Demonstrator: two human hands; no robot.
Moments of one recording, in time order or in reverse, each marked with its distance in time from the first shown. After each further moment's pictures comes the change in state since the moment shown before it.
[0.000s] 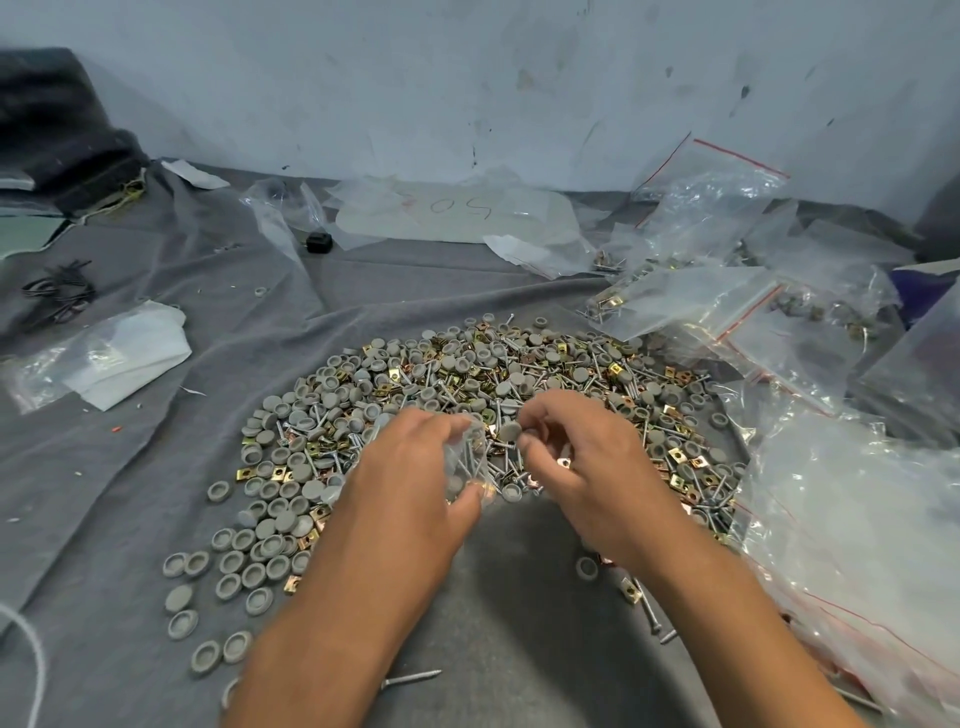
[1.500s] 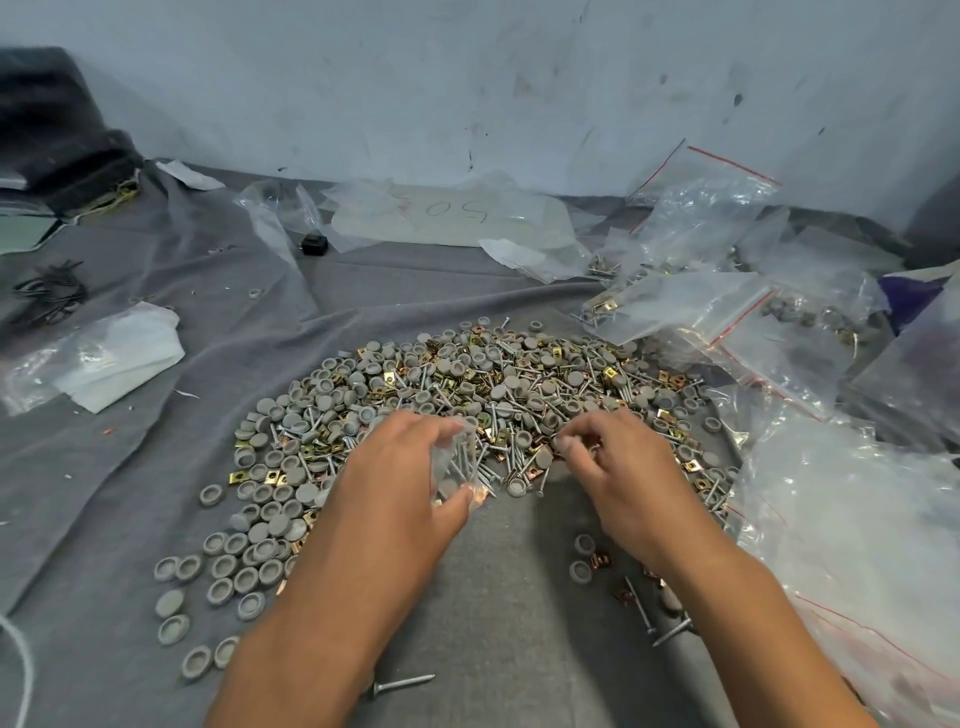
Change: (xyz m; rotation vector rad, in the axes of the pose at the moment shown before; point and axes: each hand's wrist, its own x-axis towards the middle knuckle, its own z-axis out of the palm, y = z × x) left_hand 0.000 -0.004 -0.003 -0.048 -0.013 0.010; right_hand -0.006 0.020 -0.013 -0.161 -0.063 0.306
